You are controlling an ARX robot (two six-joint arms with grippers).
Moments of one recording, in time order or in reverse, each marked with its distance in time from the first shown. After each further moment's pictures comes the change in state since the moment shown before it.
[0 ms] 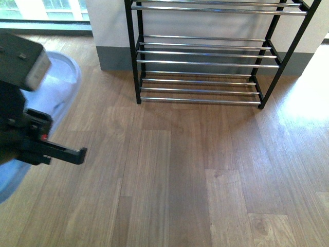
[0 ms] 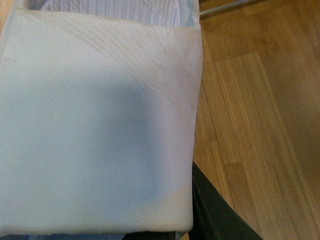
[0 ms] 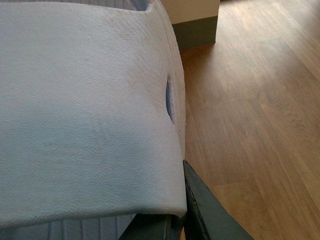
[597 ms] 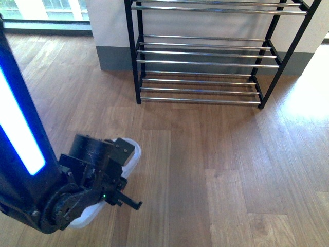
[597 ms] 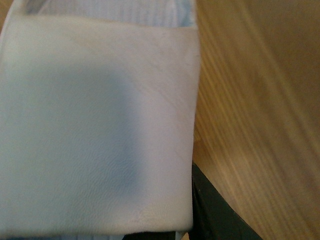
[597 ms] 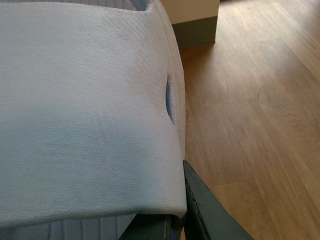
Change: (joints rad) left arm 0.000 1.117 0.556 0.297 0.242 0.111; right arm 0.000 0.000 0.000 0.000 0.000 0.000
